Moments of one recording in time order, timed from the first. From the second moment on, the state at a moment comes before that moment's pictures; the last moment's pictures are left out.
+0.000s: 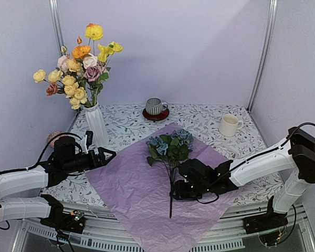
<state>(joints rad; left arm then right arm) -0.44 0.97 0.30 0.22 0.31 -0.66 1.18 1.66 0.79 -0.07 0.03 1.04</state>
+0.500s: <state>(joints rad) -0.46 0.99 0.30 0.23 0.34 -0.67 1.18 1.76 0.89 -0.09 -0.01 1.05</state>
